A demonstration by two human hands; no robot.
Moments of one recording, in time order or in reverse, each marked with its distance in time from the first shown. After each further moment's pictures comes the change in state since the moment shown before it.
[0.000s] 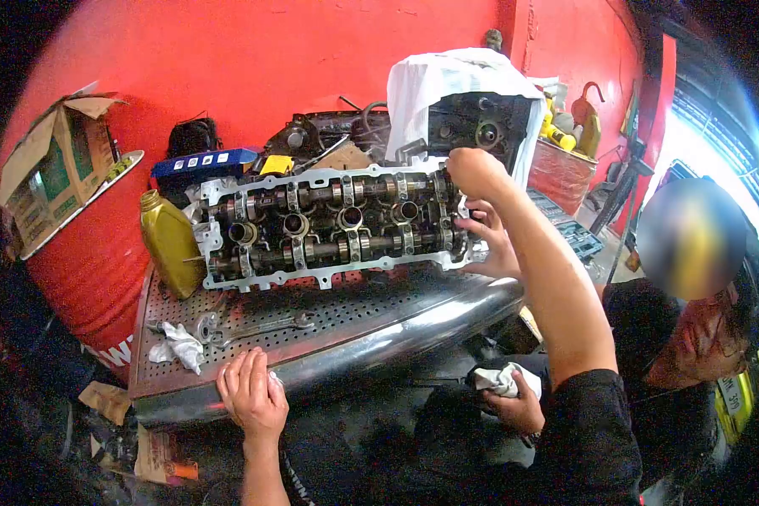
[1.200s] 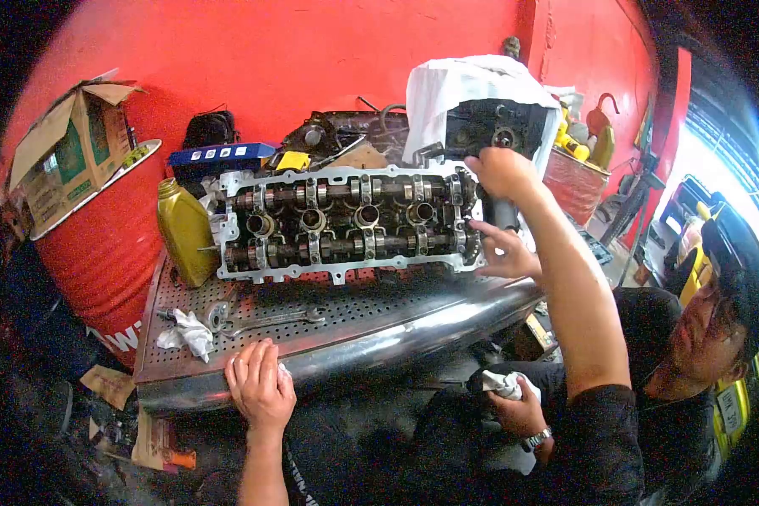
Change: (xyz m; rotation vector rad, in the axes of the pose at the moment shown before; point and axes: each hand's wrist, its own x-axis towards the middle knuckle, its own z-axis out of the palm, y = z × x) left_hand 0.001 0.004 -0.002 -0.006 -0.013 -0.013; right_hand -0.016 -0.018 -0.043 -0.121 -0.080 0.124
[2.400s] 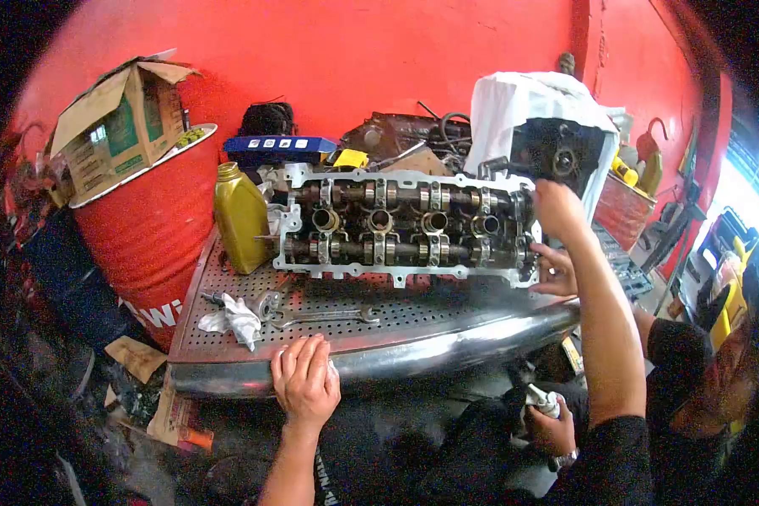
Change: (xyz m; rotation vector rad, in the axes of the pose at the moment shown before) left_hand -0.004 -0.003 0.000 -0.021 0.017 -0.025; right_hand -0.013 -0.005 0.037 0.036 0.152 -0.008
